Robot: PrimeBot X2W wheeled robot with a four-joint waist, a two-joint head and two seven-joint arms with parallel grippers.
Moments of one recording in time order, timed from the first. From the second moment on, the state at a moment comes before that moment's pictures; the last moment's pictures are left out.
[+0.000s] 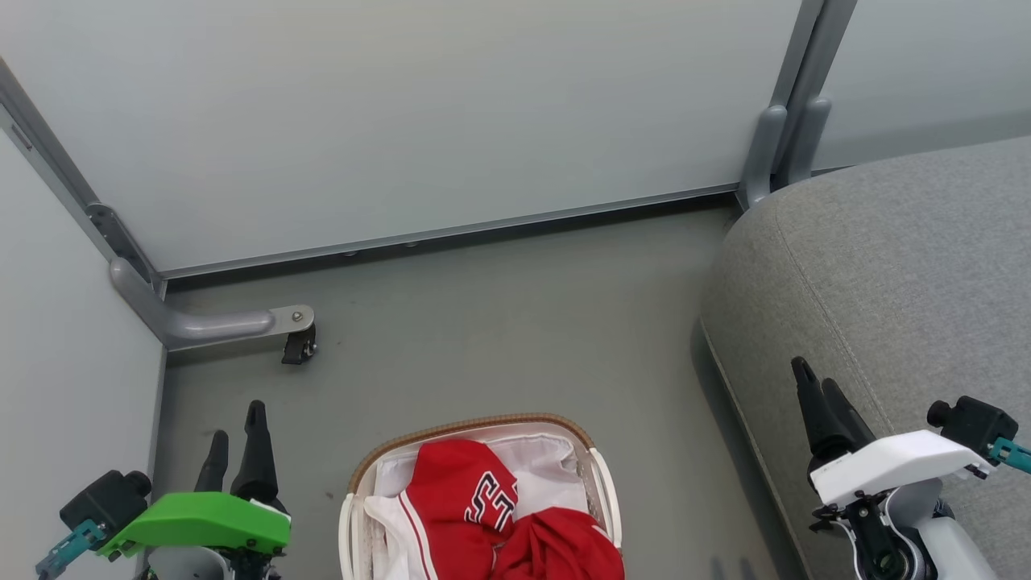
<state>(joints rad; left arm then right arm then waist) -0.07 0.08 0.01 0.32 -0.86 -0.08 -0.05 -0.14 -0.11 0.04 0.33 0.95 0.13 -0.05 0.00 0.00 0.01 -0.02</state>
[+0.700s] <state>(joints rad) -0.05 0.11 -0.07 0.30 -0.61 -0.02 -0.12 -0.14 -0.11 0.05 0.34 0.66 0.13 -0.12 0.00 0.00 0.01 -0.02</state>
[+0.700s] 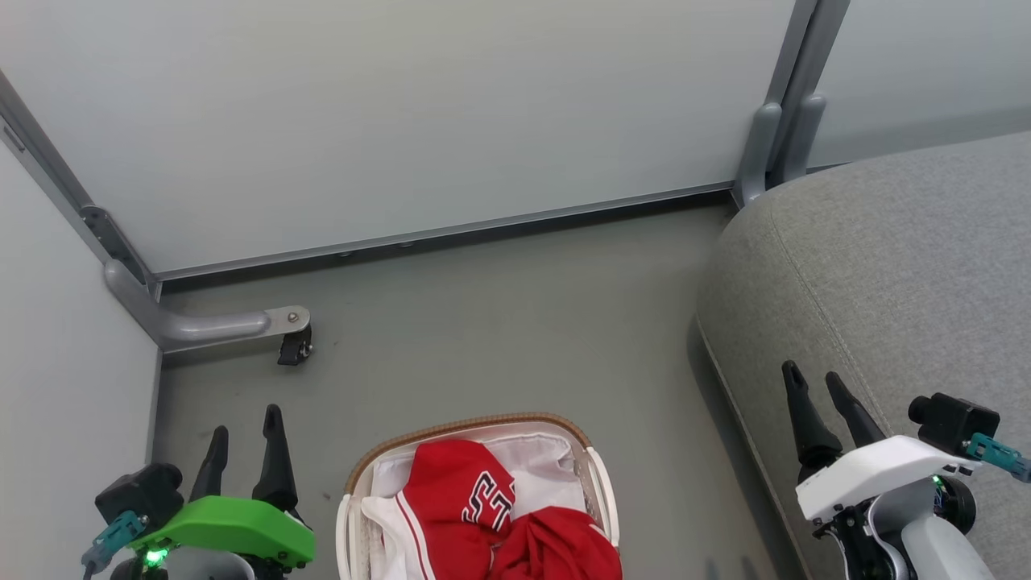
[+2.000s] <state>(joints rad) -0.03 0.06 -0.03 0.31 -0.26 -0.03 -0.21 -0.17 -0.11 0.08 0.40 0.27 0.13 -0.21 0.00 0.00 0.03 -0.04</state>
